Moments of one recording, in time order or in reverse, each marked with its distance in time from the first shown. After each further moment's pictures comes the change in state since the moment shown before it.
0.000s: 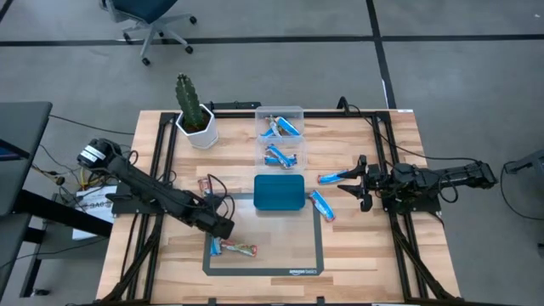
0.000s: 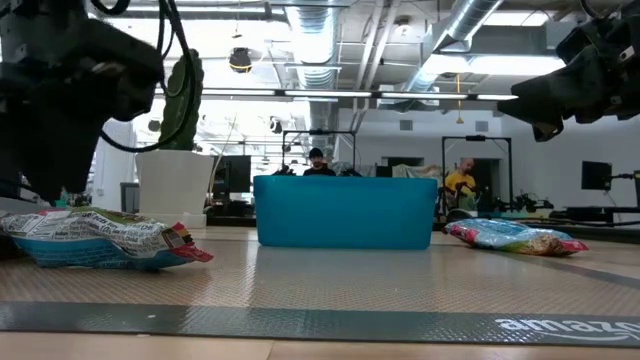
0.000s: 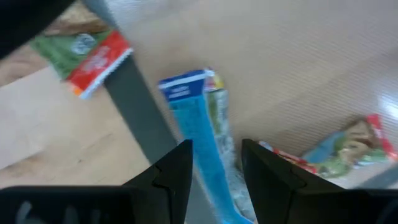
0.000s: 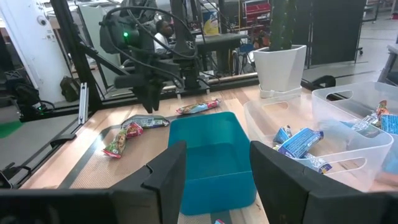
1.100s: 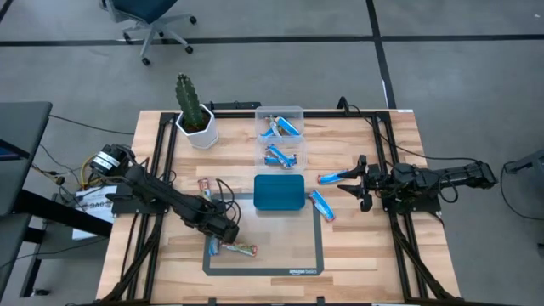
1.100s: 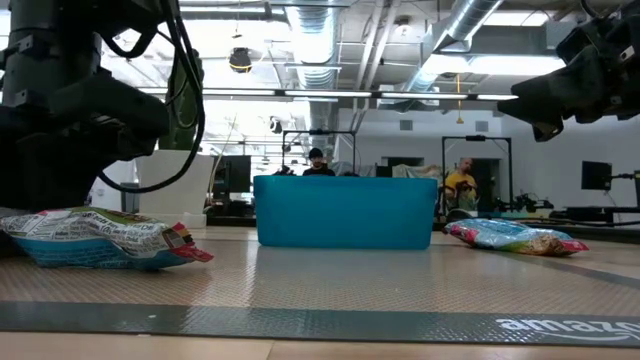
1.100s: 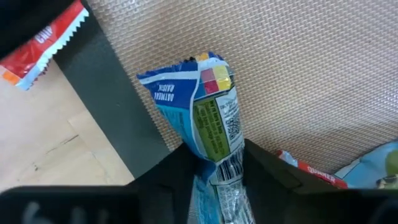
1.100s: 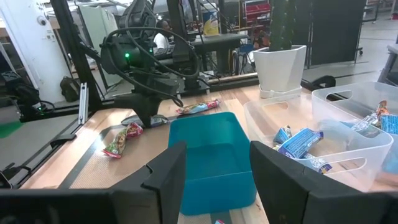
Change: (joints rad) left arm 0.021 0.167 -0.001 0.125 0.102 -0.003; right arm 0.000 -0.001 0.000 0.000 0.000 0.000
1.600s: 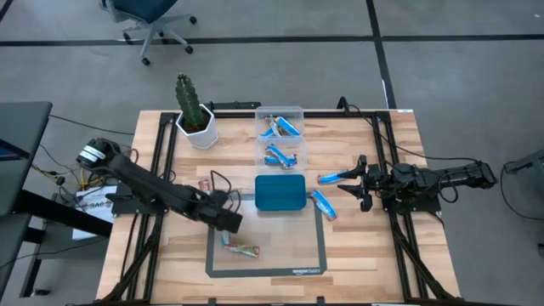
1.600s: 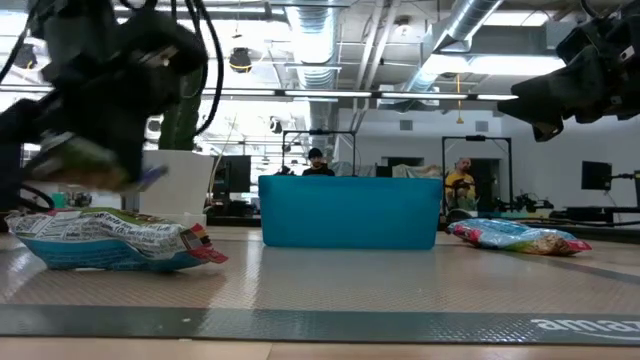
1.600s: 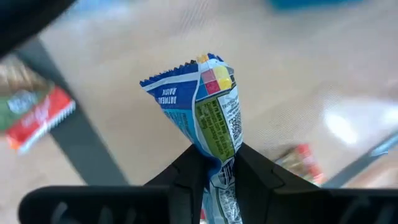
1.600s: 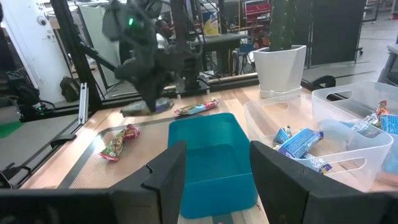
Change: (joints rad) left arm 0.052 -0.182 -0.001 0.033 -0.168 0.031; right arm 0.000 0.000 0.000 0.000 0.000 0.000
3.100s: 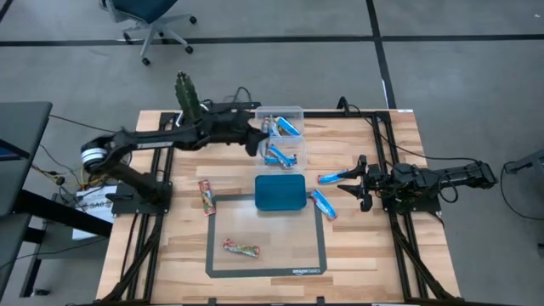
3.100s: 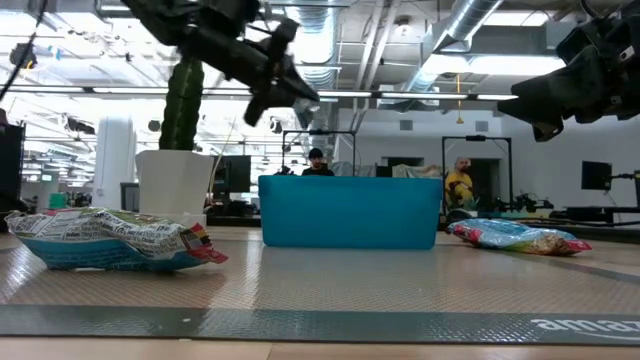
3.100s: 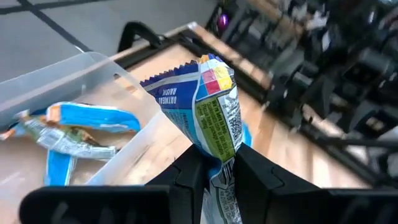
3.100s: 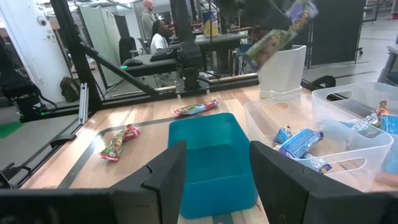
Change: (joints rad) left arm 0.820 0.031 0.141 0.667 0.298 1.175; right arm 0.000 0.000 0.000 0.000 0.000 0.000
